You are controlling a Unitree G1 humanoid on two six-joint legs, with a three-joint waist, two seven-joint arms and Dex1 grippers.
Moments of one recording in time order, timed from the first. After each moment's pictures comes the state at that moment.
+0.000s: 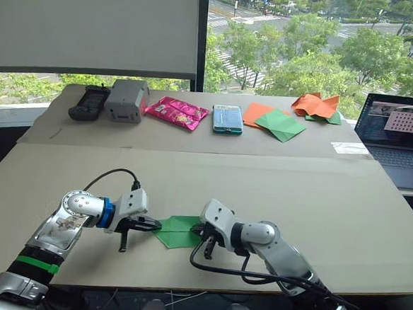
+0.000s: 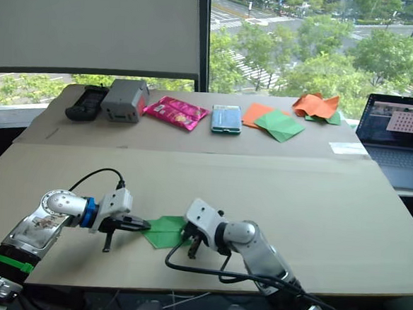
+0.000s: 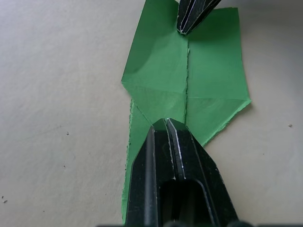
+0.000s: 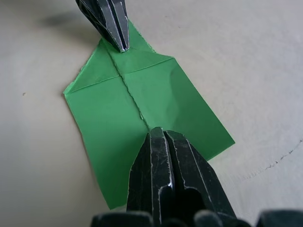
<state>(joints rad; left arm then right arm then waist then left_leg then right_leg) -0.30 0.76 -0.19 0.13 -0.16 0.16 -1.28 -0.31 -0.34 0.50 -0.23 -0.01 0.64 0.72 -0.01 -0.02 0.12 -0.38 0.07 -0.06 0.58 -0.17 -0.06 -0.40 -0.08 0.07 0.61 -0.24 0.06</state>
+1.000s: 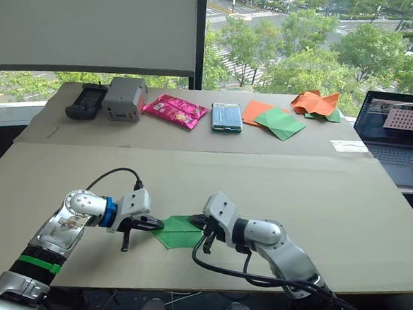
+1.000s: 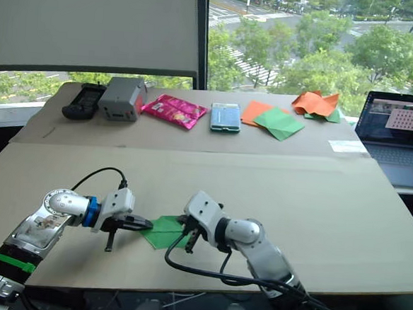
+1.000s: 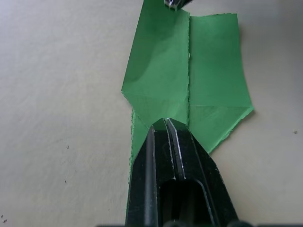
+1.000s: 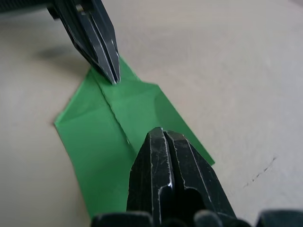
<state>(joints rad) -0.30 0.75 -0.19 0.11 -0.15 0.15 -1.27 -0.30 -0.32 0.48 -0.20 0.02 0.54 0.65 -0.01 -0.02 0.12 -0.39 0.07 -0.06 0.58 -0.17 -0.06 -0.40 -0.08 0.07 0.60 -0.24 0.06</state>
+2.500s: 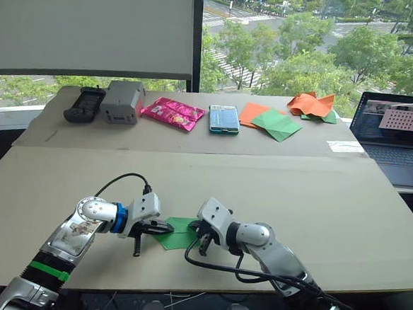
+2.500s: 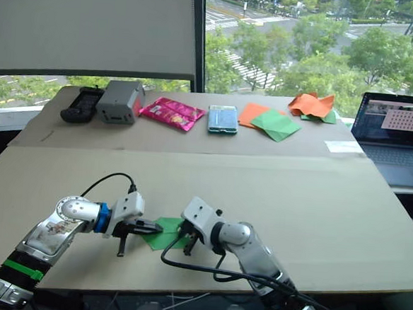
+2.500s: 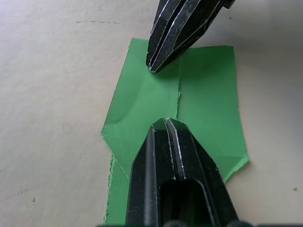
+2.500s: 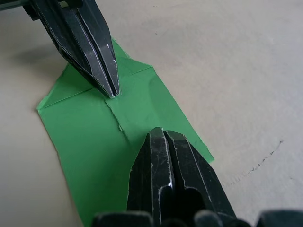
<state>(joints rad) -0.26 0.71 -0.22 0.05 -0.16 0.24 -1.21 -0.32 -0.29 0.51 -0.19 -0.02 0.61 0.64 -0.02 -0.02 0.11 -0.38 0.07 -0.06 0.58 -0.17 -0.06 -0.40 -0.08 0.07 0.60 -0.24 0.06</state>
